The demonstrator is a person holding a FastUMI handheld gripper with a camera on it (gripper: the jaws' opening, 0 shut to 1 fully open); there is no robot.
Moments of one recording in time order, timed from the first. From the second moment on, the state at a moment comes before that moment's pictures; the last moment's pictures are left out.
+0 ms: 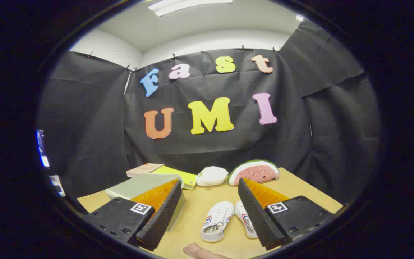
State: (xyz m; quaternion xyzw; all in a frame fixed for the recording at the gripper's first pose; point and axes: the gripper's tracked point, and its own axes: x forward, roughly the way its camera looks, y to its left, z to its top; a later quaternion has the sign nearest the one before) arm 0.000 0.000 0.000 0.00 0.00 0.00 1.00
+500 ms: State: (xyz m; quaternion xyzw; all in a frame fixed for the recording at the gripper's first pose) arm -0.006 0.013 -0.003 -0.01 0.01 -0.01 1.00
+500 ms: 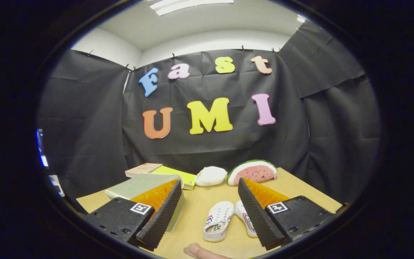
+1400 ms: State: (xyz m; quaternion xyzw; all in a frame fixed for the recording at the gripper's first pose) arm 0.071 0.017 -0.020 0.06 0.08 0.05 0.99
